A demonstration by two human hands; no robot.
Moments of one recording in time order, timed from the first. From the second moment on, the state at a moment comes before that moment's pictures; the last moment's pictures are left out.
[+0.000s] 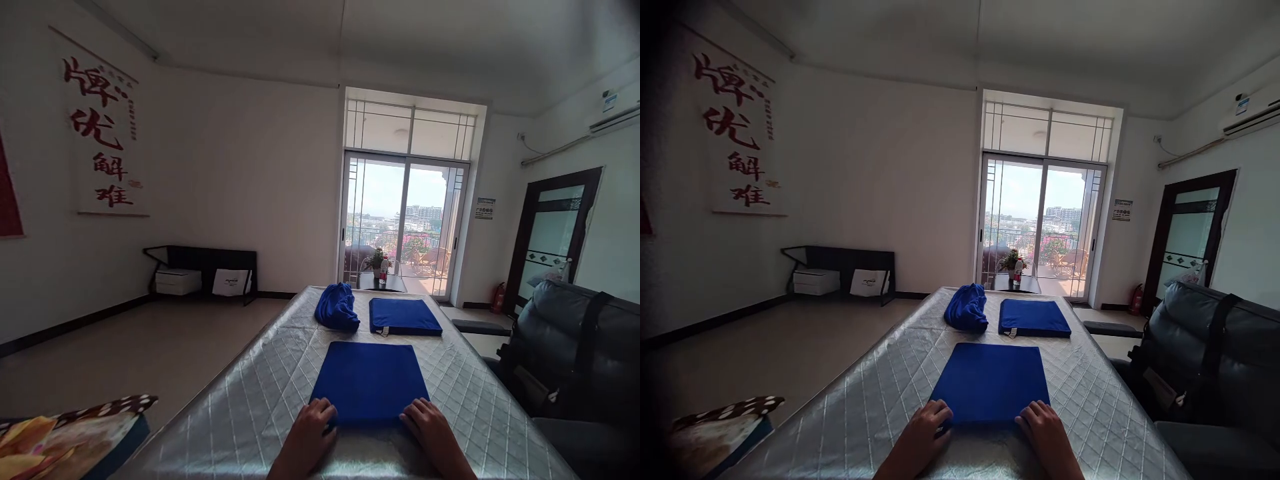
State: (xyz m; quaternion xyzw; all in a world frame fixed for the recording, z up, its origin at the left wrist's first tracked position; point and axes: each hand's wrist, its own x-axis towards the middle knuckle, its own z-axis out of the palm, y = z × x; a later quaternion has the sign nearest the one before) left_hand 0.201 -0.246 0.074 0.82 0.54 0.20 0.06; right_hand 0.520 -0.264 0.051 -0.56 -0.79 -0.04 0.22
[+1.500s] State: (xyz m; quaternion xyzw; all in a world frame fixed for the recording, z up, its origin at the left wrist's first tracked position) left_hand 0.099 -0.280 0.264 0.73 0.40 0.52 -0.18; right_hand 0.554 -0.338 0.288 -0.47 -0.76 -0.33 0.30
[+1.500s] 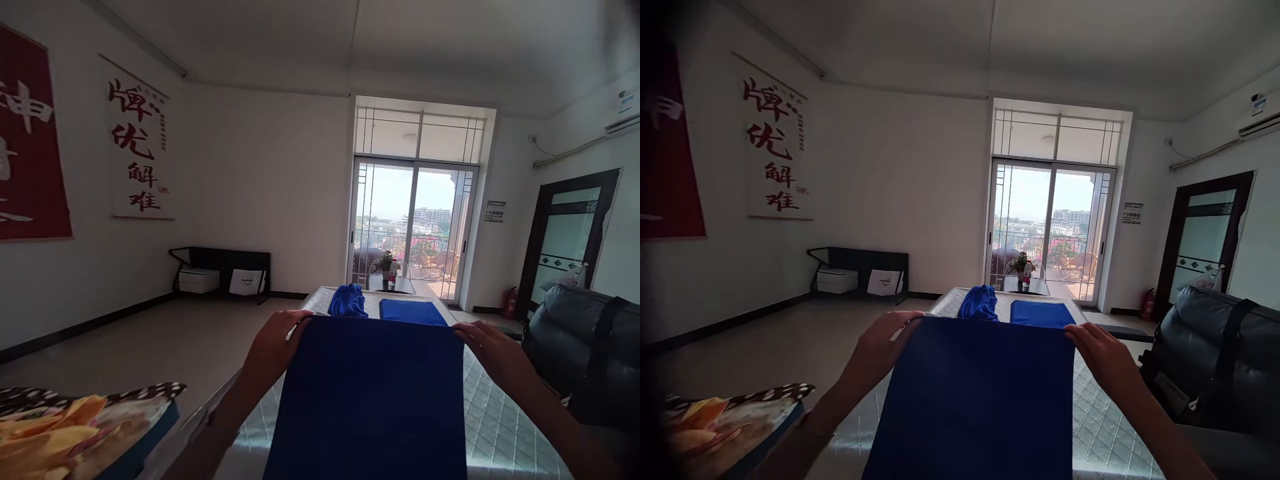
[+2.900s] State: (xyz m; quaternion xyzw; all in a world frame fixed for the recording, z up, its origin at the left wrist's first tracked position) left_hand 0.125 -0.248 0.070 0.69 0.58 0.39 0.20; right_hand 0.541 -0.304 0.076 -0.52 -0.84 -0.05 0.16
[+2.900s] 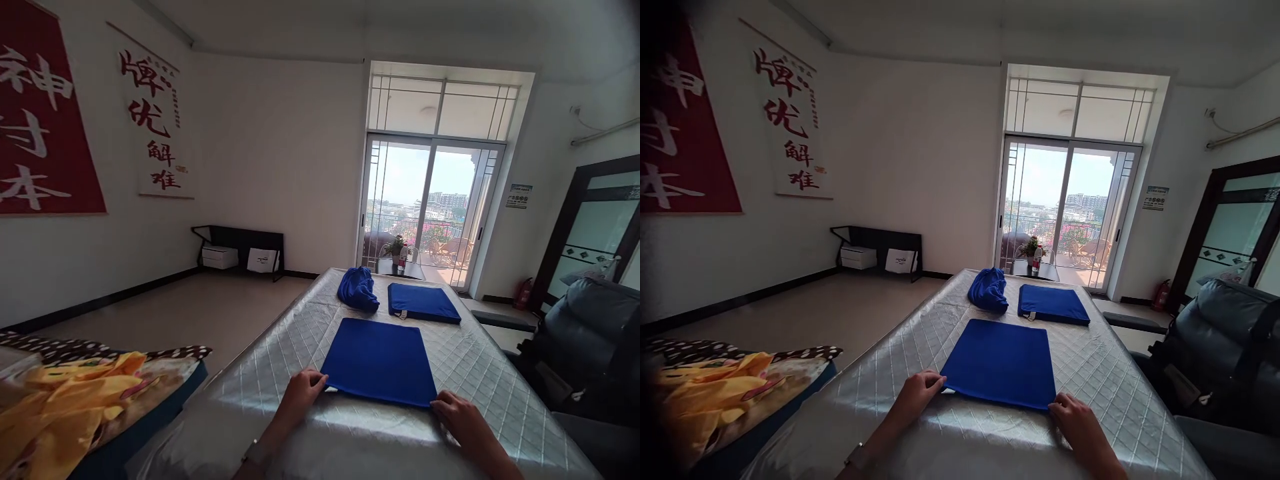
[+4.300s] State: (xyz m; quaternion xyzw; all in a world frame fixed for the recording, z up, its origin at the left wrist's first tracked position) left_hand 0.200 -0.259 0.095 0.77 0.62 0.18 -0.07; right_hand 0.486 -0.243 0.038 -0.70 -0.70 0.02 0.10
